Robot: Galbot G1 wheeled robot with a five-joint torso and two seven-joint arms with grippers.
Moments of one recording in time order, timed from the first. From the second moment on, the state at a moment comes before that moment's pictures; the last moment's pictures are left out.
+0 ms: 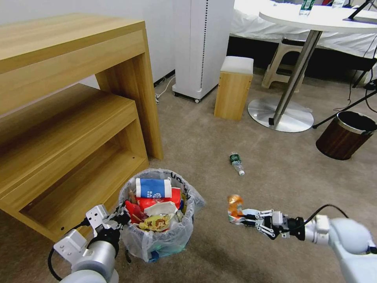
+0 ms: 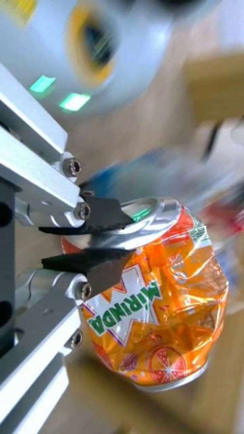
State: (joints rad) left arm 1.73 -1.51 -0.50 -2.50 -0.79 0.49 -0.53; right arm -1.32 0.96 0.71 1.83 0.51 0.14 -1.50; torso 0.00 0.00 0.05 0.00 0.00
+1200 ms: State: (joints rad) left arm 1.73 -1.51 -0.37 -2.50 -0.78 0.52 -0.54; right arm -0.88 0.96 0.06 1.75 0.73 -0.01 -1.18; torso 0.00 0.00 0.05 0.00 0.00
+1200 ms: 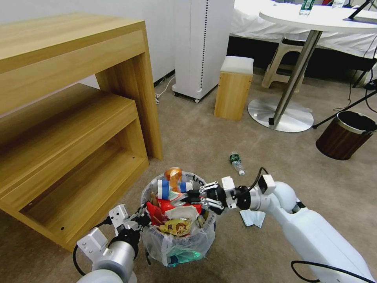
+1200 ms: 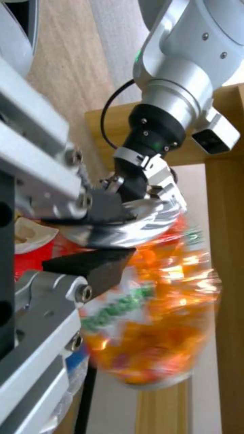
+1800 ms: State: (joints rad) left arm 1.71 -1.49 -0.45 -2.50 -0.79 0.52 -0.54; right arm -1.12 0.96 0.43 1.94 0.76 0.07 -0.75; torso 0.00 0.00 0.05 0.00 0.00
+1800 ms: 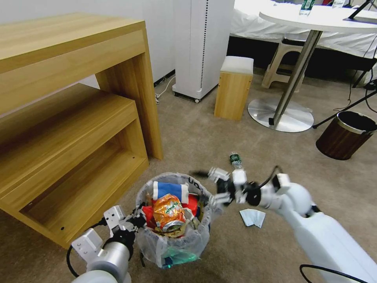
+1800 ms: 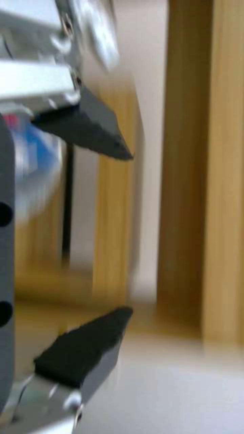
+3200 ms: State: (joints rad) left arm 1.71 -1.48 -0.52 -2.50 -0.88 0.54 -0.57; right arm -1.59 1.19 0.75 2.02 0.49 0.34 -0.17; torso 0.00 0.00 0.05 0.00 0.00
